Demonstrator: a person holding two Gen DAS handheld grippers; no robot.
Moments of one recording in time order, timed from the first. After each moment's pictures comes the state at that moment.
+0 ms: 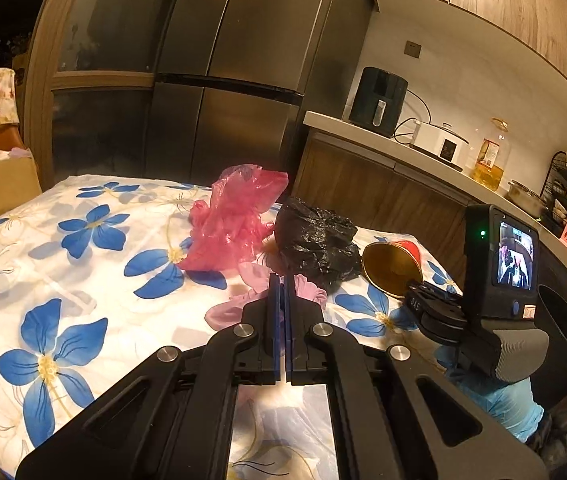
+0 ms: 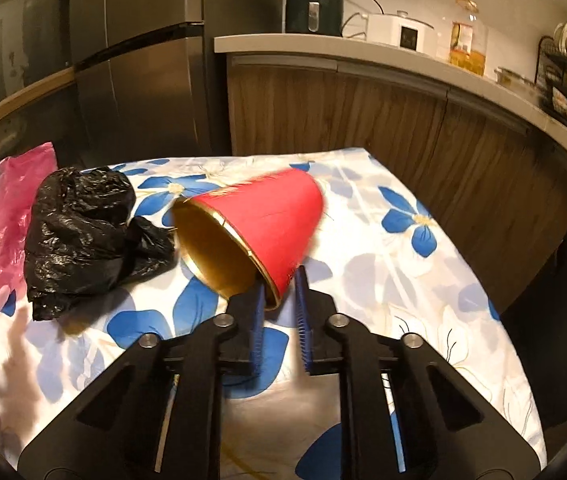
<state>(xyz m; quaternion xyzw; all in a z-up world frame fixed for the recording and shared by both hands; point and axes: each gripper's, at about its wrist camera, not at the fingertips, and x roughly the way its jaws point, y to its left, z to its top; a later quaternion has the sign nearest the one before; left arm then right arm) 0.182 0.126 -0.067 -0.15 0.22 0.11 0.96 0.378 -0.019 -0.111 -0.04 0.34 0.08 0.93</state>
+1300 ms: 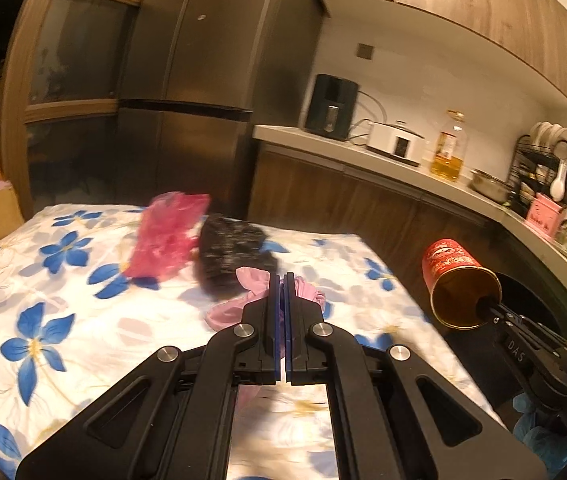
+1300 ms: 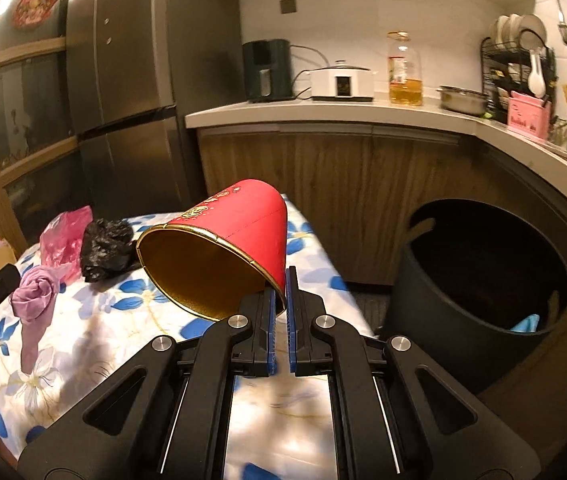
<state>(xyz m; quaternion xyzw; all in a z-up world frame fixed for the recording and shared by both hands) 0.158 0.043 -0.024 -0.11 0.20 0.06 0.97 0.239 -0.167 -0.034 0.02 0.25 0.07 0.97</state>
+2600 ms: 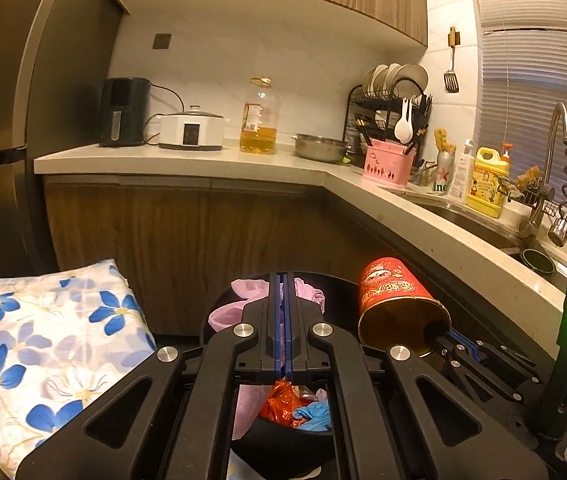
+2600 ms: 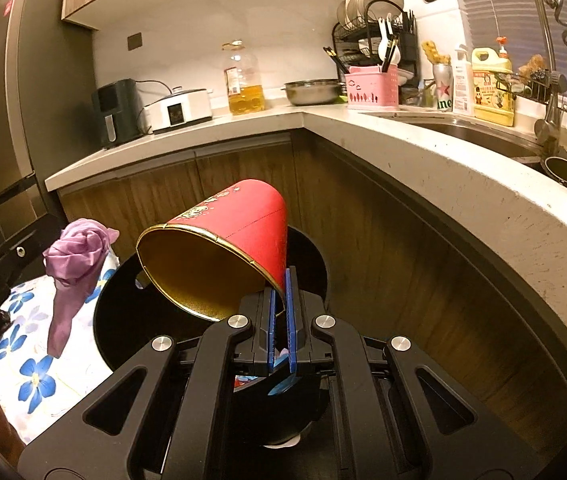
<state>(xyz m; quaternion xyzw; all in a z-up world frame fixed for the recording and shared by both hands) 0.249 -0.226 -0.006 -0.03 0.18 -0.21 0.96 0.231 -0.396 -0.034 0.10 0.23 -0.13 0.96</state>
